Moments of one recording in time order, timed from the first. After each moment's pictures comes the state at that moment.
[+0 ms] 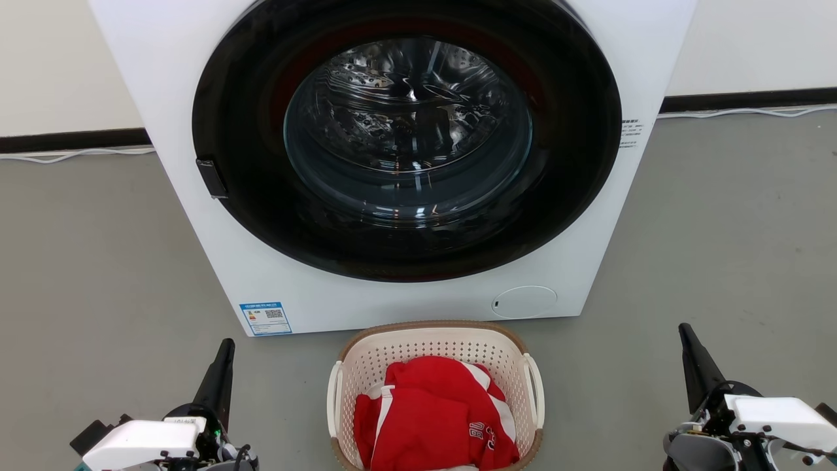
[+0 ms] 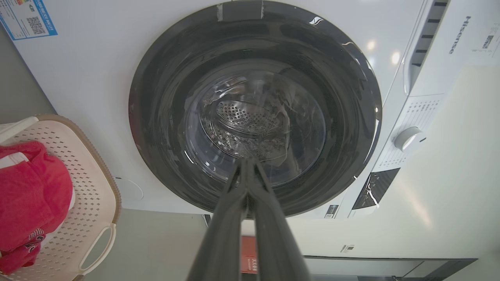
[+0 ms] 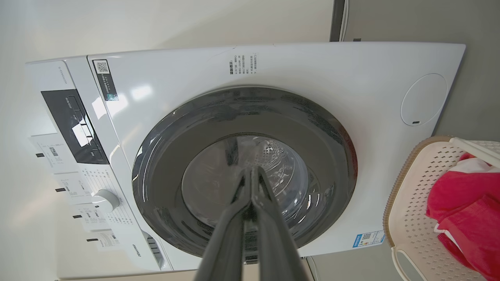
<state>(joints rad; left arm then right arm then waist) -0.05 0.04 0.08 0.27 -1.60 -0.12 0.11 -0.07 -0.05 -0.13 0.27 1.60 0.12 0.11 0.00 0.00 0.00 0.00</state>
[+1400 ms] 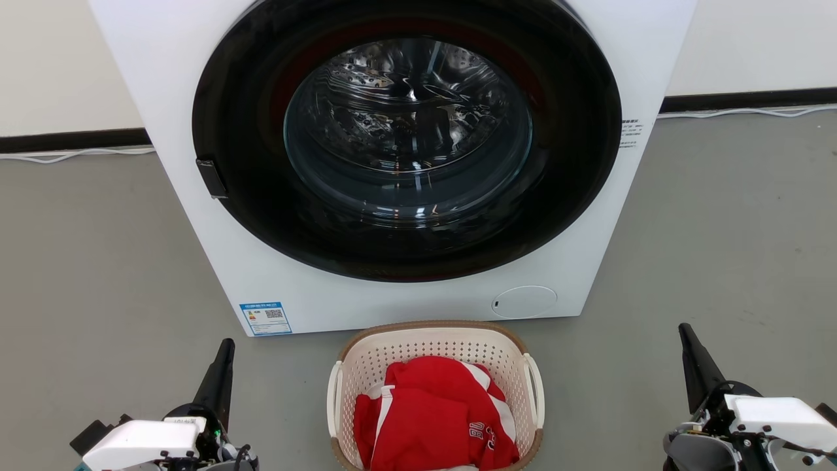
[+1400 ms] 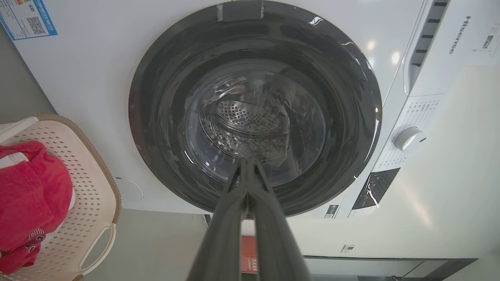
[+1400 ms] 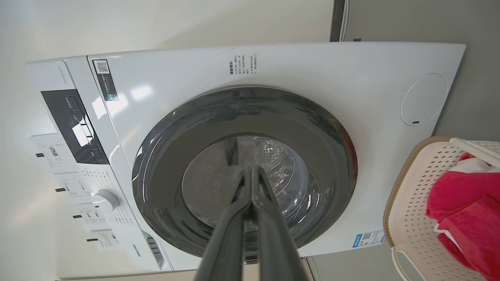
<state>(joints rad) -0.05 0.04 0.08 0.27 -1.60 -0.12 0.11 -0.07 -0.05 -0.13 0.27 1.60 0.12 0.11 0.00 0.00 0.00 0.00</state>
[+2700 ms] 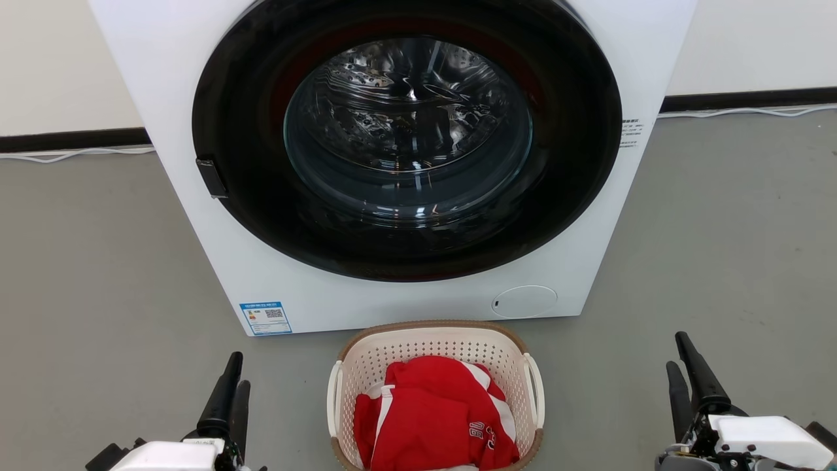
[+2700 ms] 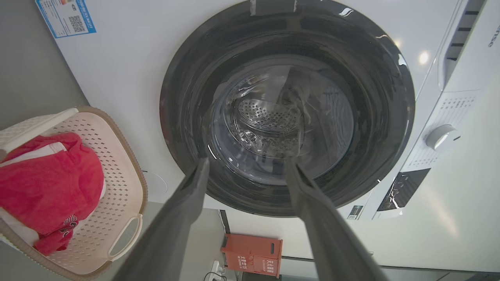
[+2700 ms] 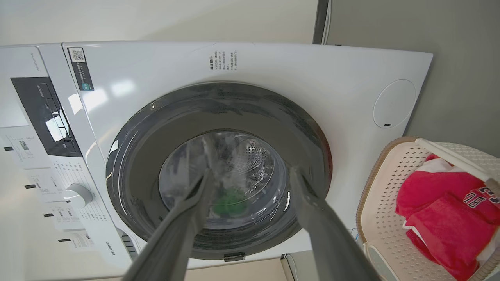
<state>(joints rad) -0.01 0.03 0.04 0.31 -1.57 -0.12 0.06 -0.02 -0.04 -0.09 0.28 1.55 0.12 0.06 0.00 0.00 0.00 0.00</state>
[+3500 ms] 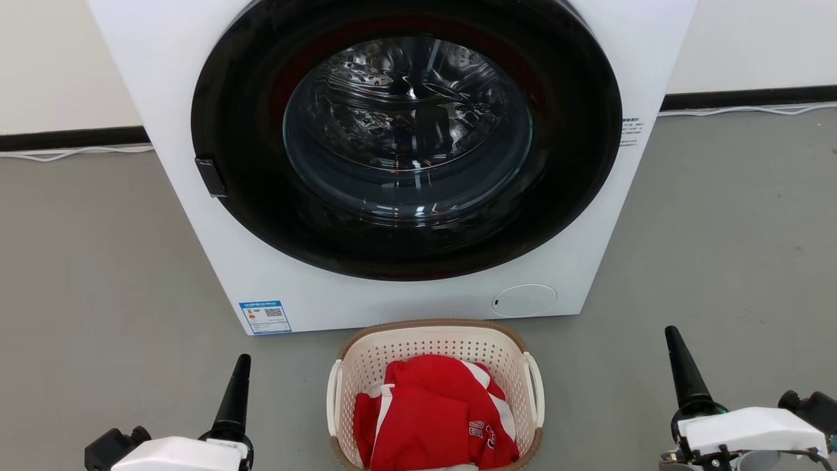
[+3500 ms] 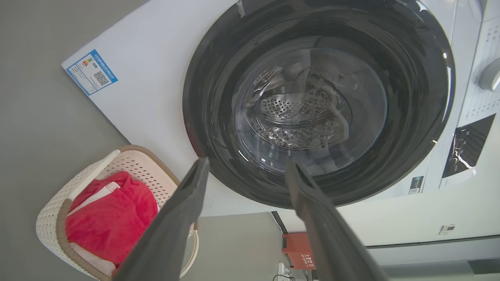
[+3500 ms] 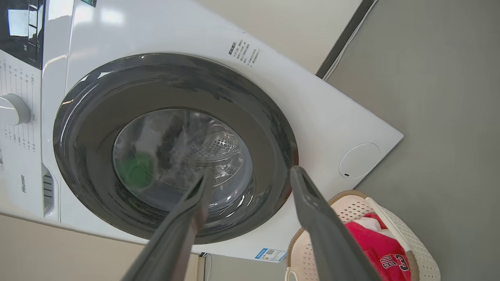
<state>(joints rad) -0.01 0.03 0.03 0.31 -1.27 -0.12 -0.01 -0.02 -0.06 -0.07 0.26 1.12 0.12 -0.01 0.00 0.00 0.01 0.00</state>
